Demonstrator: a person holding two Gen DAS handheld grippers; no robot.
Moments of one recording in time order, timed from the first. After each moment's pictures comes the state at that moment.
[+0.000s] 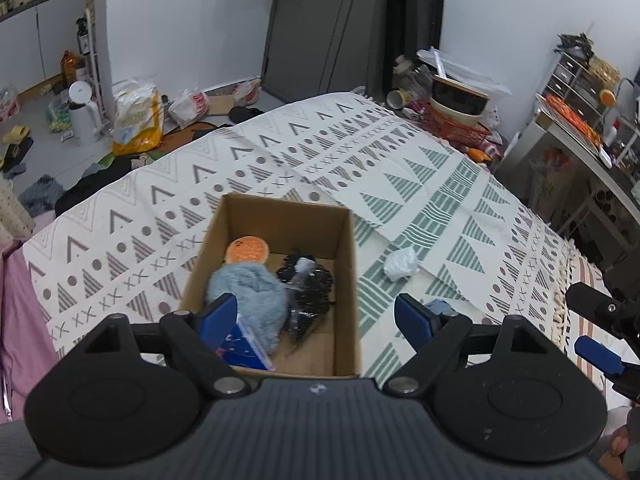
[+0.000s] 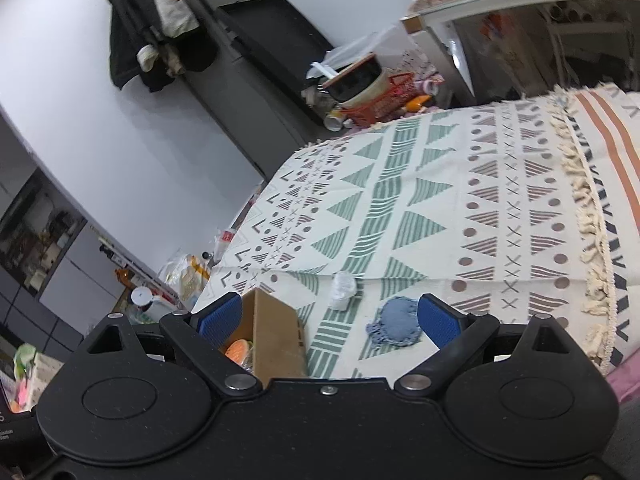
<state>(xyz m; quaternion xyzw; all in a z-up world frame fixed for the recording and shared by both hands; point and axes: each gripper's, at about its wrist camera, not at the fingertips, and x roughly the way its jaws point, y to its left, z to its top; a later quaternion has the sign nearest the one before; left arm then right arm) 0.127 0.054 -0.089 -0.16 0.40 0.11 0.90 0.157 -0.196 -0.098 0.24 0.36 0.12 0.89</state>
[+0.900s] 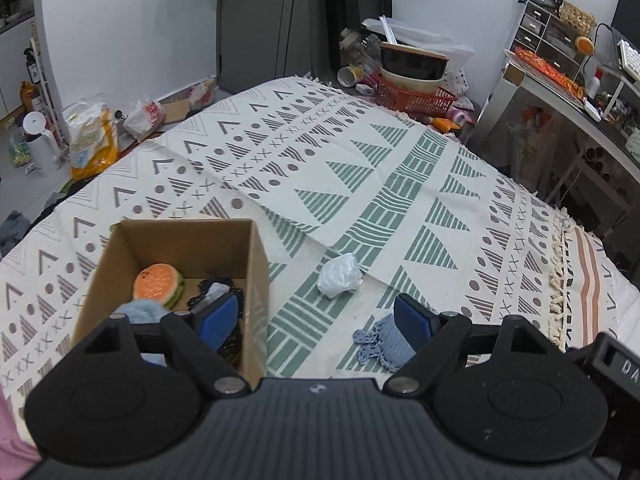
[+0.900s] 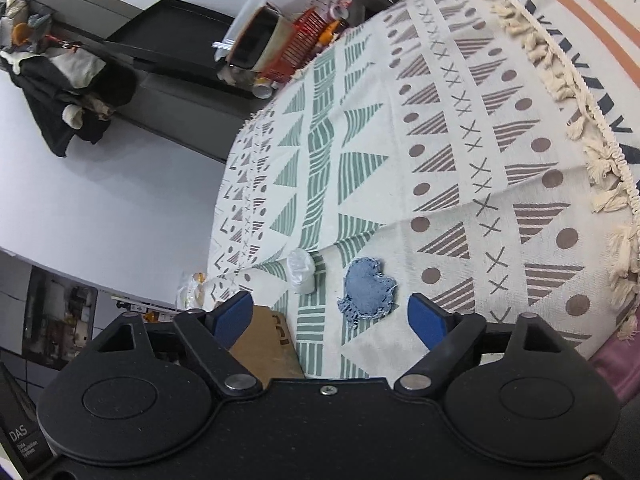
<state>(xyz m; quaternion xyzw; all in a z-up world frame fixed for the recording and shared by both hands) 0.216 -0.016 -0.119 -0.11 0.42 0.07 0.90 0.200 -0.243 -0.185 0.41 0.43 0.08 0.80</state>
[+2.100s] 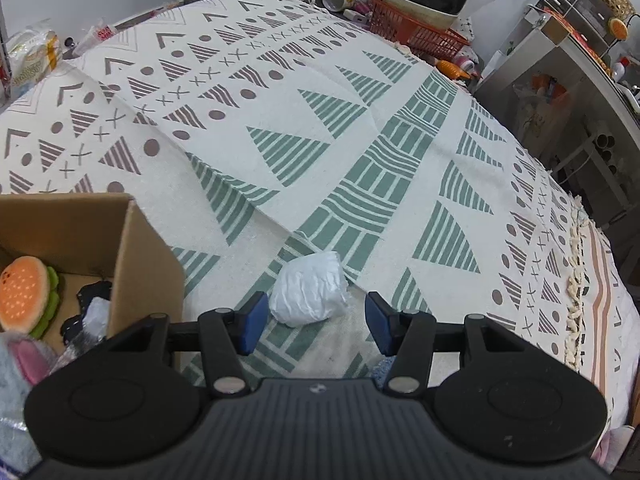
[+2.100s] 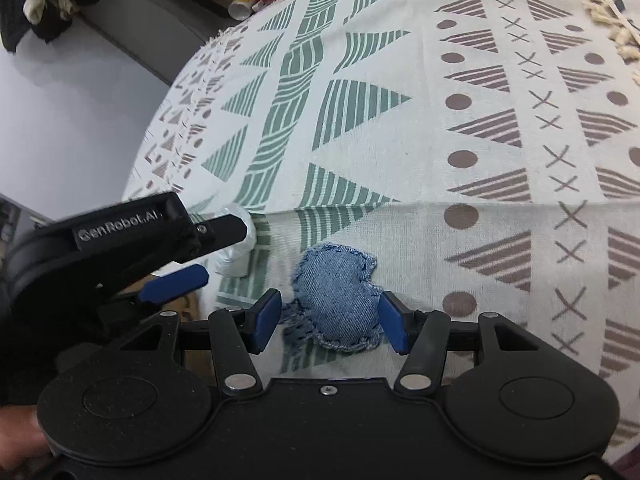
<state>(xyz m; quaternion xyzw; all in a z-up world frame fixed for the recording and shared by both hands) 0.323 -0.009 -0.223 -0.17 0.50 0.01 0.85 0.272 -0.160 -0.254 0.25 0.51 0.06 0.82</state>
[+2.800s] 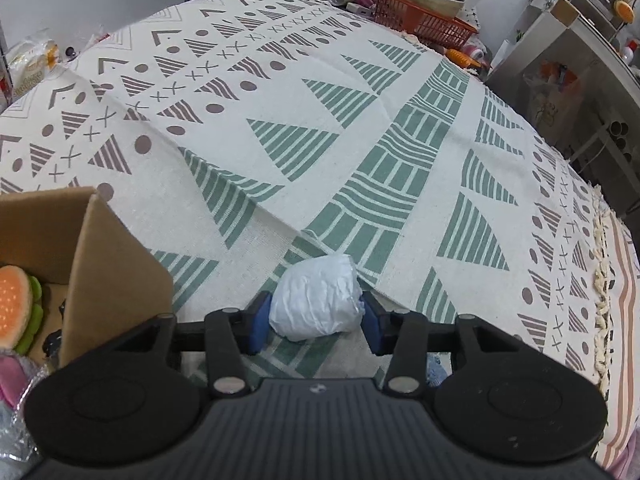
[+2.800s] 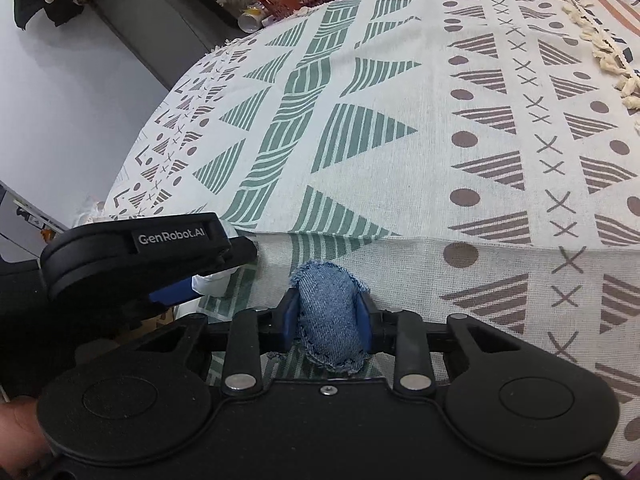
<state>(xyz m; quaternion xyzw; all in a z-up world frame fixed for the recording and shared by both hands) 0.331 -0.013 -0.244 -0.15 0.49 0.02 0.86 0.271 -0.156 -0.249 0.20 0.48 0.05 0.85</state>
